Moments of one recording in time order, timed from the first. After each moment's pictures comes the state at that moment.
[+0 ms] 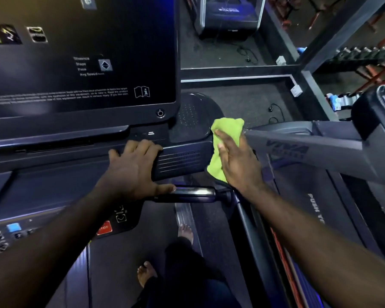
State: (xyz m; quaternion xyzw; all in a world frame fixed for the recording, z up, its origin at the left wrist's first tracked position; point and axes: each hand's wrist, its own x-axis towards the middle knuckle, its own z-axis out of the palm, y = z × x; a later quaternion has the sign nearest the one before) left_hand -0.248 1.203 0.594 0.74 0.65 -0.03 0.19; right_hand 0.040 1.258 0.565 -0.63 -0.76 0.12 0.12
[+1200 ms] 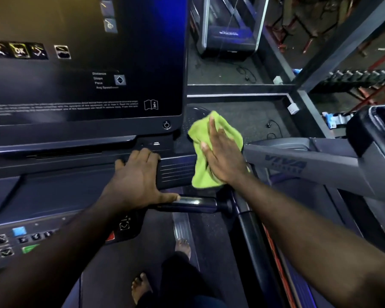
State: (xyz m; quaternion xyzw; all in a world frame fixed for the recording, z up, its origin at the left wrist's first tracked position) left_hand -0.246 1.197 0.598 0.72 0.67 0.00 0.19; right_hand -0.001 1.298 0.572 -0.54 -0.83 0.11 0.09
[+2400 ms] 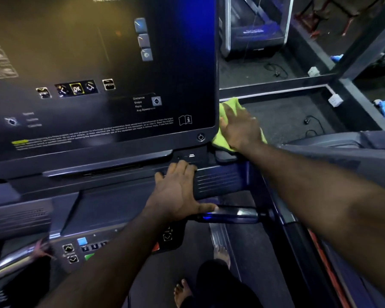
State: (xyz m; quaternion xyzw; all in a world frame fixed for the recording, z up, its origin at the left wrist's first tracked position) left_hand -0.251 1.201 0.600 0.72 0.66 -0.01 0.21; right_hand -0.070 1.391 0.585 -0.63 -0.77 0.08 0.00
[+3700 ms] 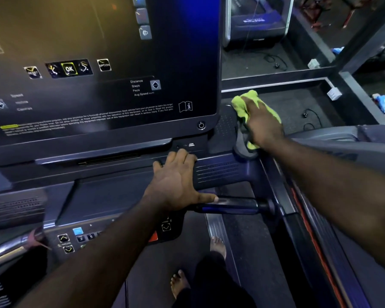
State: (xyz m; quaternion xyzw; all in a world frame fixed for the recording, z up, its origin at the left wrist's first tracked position) left_hand -0.253 1.202 0.597 0.72 0.66 -0.01 0.22; right_hand -0.015 1.385 0.576 -0.64 -0.76 0.10 0.07
